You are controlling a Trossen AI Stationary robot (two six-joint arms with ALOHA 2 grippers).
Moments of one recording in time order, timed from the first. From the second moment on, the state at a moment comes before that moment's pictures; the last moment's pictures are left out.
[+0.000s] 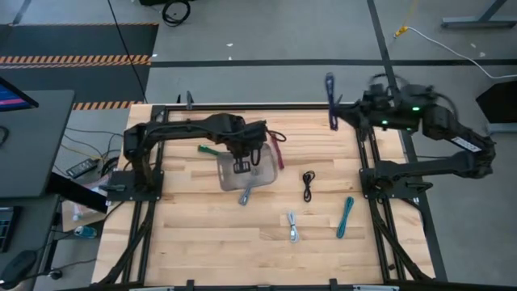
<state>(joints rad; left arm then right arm) 0.16 1.86 1.71 -1.14 -0.15 0.06 -0.26 0.77 1.20 -0.62 0.05 0.43</state>
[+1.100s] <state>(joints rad) -0.16 1.68 1.71 -1.45 -0.19 -0.41 -0.42 1.08 0.74 -0.79 0.07 0.63</state>
